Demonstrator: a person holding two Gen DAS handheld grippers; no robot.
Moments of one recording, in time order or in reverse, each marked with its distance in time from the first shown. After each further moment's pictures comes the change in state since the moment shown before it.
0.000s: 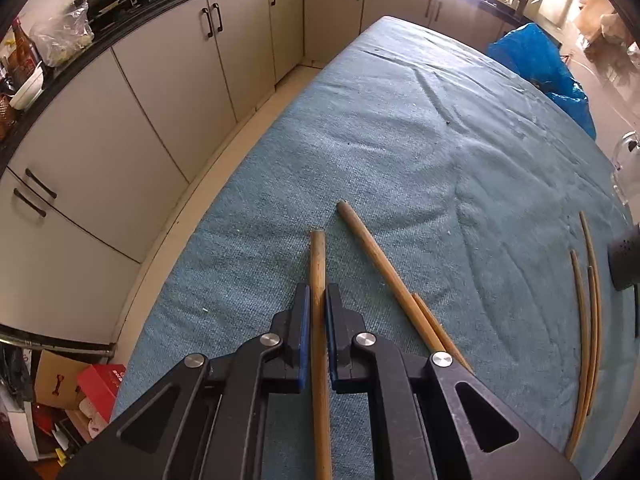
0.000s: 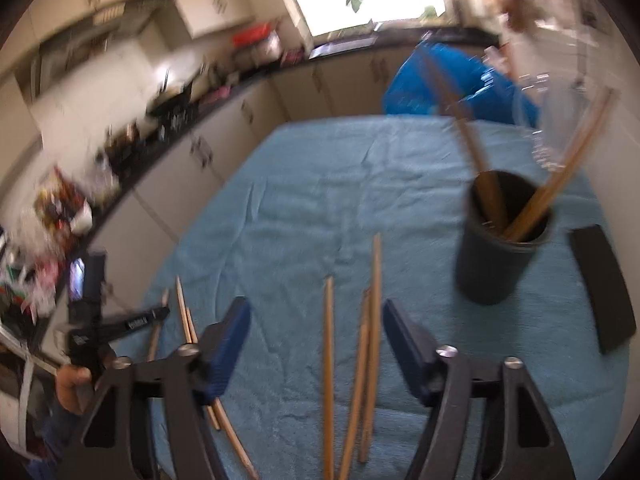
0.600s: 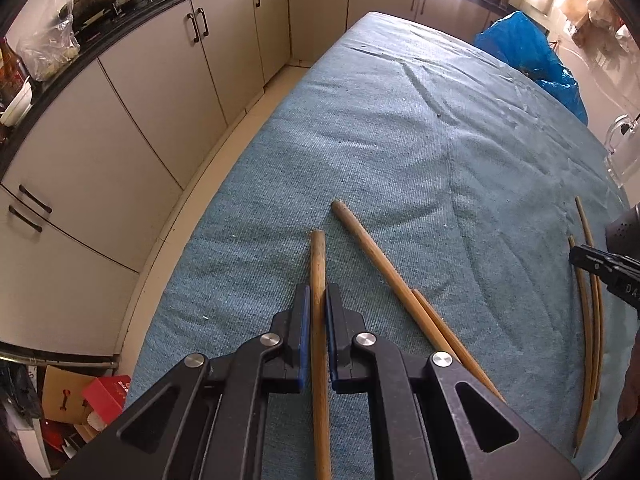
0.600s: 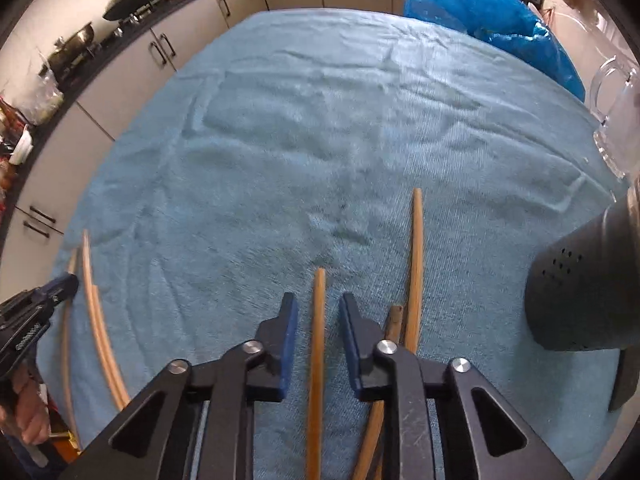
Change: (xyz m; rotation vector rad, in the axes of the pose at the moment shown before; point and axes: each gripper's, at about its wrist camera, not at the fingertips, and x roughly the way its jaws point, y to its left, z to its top) left arm 0.003 -0.001 0.003 0.060 0.003 -0.002; right arm 0.143 0.001 0.022 -0.086 0.319 -0.154
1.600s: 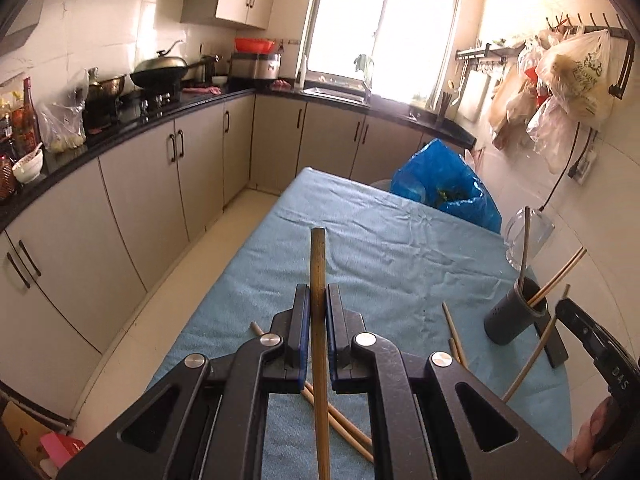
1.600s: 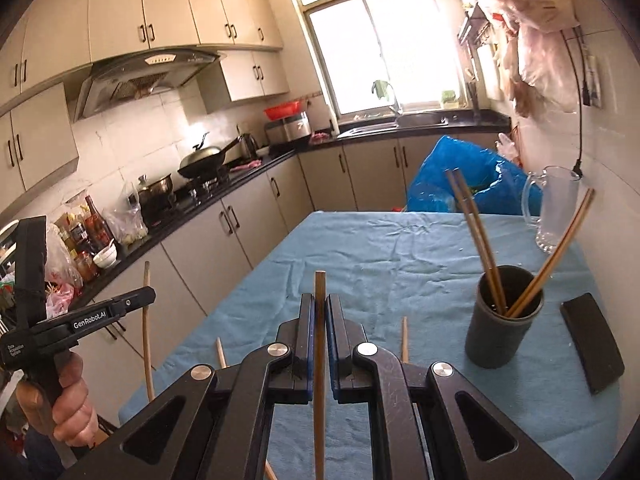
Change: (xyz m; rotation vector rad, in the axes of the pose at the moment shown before) left arm -0.171 -0.031 -0.010 -0.022 -0.475 -0.191; right arm -0.203 0.011 -0.097 0.047 -0.689 0.148
